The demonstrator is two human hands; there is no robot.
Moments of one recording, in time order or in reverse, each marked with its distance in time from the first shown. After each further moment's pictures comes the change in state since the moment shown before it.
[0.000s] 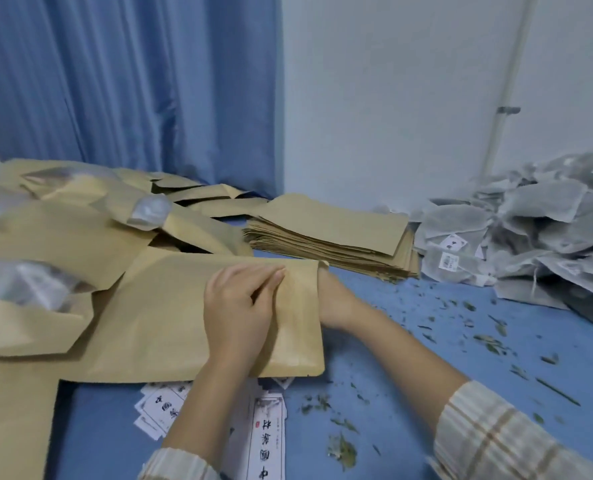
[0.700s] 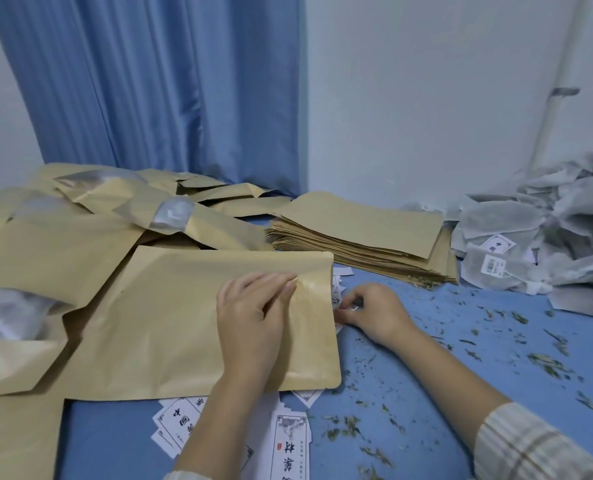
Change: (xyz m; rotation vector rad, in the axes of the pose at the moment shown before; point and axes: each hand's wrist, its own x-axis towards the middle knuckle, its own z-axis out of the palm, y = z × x) left_hand 0.001 -0.021 0.010 0.039 0.074 -0.016; right_hand 0.029 0.071 -0.016 -0.447 0.161 0.072
